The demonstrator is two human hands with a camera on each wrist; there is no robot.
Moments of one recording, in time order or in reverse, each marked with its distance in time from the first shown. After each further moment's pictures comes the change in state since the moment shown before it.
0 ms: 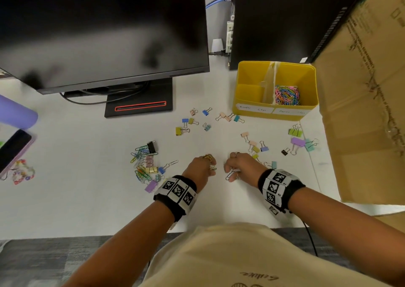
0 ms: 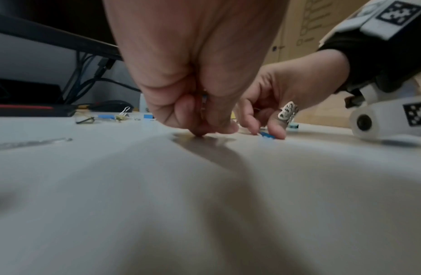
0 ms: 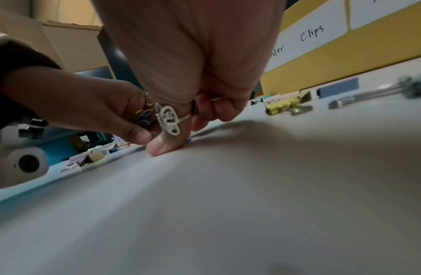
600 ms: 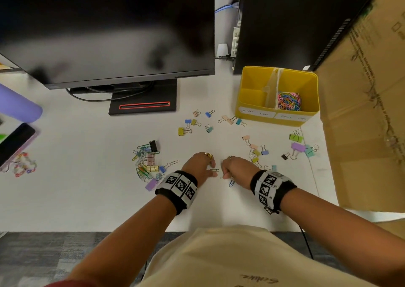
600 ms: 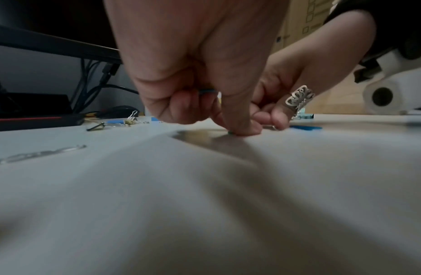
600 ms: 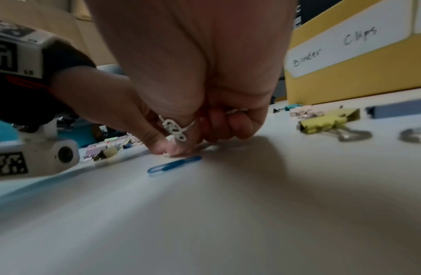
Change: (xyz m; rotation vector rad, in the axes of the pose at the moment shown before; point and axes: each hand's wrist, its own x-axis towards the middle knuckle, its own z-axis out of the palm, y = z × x) left_hand 0.007 -0.003 -0.007 0.117 0.044 0.021; right_hand 0.010 -0.018 0.003 -0.095 -0.126 0.108
